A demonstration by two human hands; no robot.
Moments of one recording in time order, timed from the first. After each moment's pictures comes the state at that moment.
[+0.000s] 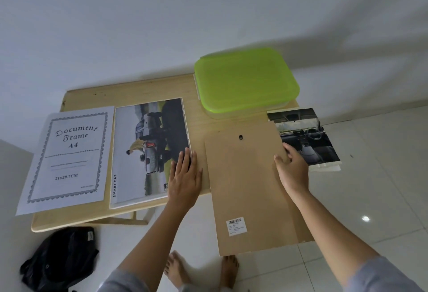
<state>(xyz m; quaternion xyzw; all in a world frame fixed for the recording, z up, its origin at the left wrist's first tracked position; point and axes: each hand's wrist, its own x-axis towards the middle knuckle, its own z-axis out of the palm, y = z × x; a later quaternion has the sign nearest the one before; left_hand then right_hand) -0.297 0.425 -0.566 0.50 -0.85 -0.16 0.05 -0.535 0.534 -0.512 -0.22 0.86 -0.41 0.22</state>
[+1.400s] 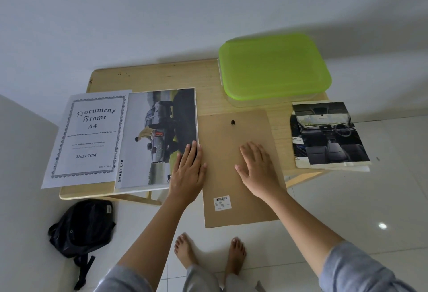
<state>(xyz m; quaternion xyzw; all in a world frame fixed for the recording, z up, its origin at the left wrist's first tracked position) -0.255 0.431 -0.570 0.49 -0.85 -0.16 0.04 -0.453 0.502 -0.552 -0.59 0.78 -0.06 0.18</state>
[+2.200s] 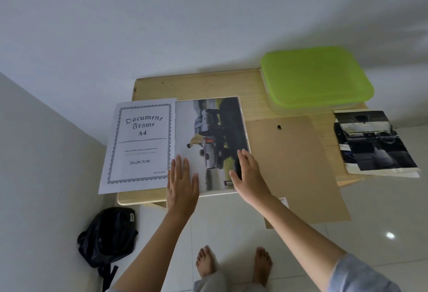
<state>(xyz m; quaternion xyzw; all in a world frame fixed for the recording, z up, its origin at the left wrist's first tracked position) -0.113 0.396 -0.560 0.59 -0.78 -0.19 0.10 -0.292 0.445 -0.522 -0.53 0.76 -0.23 0.30</state>
